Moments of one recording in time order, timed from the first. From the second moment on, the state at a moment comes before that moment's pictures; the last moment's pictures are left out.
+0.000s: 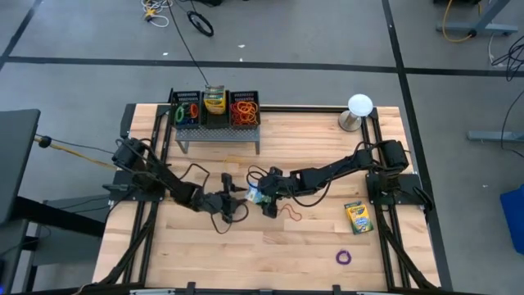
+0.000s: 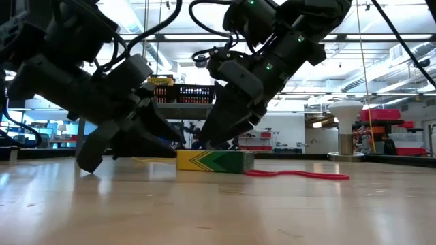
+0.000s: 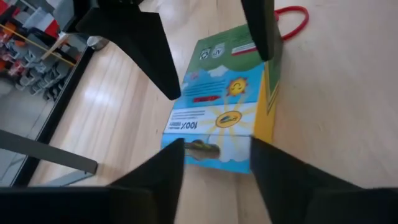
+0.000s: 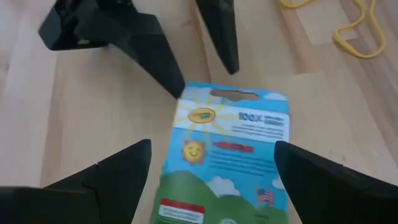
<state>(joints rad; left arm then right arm) -0.37 1.83 0.44 0.81 -0.69 0.34 0.13 1.94 1.12 -0.01 0.11 0.25</state>
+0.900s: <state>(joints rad) -0.37 1.75 0.44 0.63 -0.83 0.34 0.27 1.83 1.07 -0.38 0.34 0.44</state>
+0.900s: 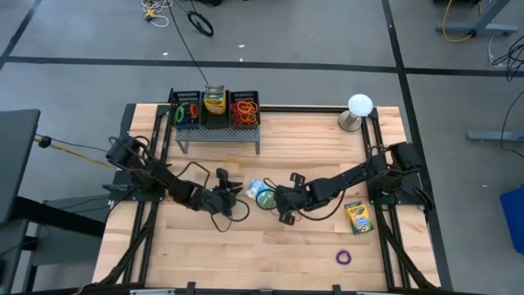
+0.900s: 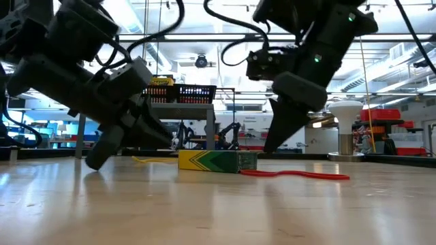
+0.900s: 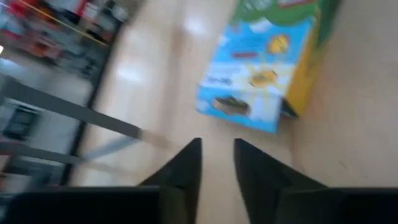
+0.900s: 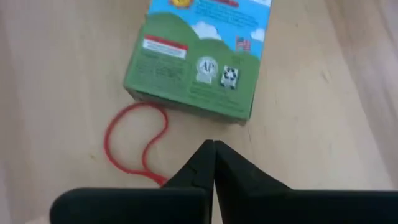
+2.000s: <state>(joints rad) -0.30 1.71 0.52 0.48 -0.58 0.54 0.19 1.85 1.04 -0.22 0.25 0.38</state>
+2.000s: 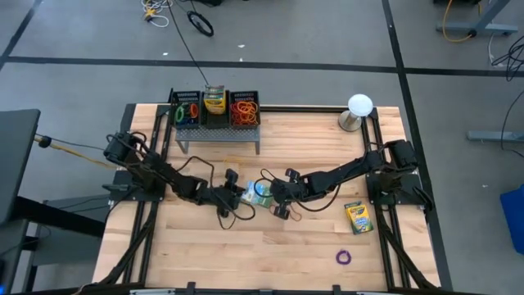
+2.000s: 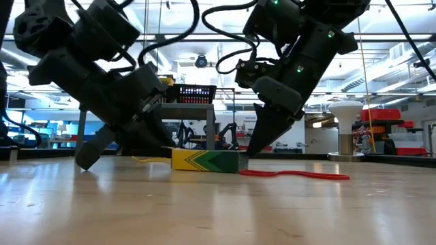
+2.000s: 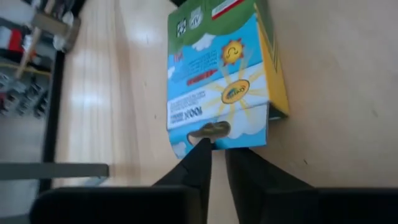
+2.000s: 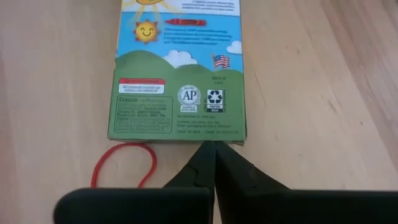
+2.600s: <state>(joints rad) -0.42 1.66 0.52 0.49 -0.78 0.67 0.20 1.80 1.04 -0.23 0.28 0.35</state>
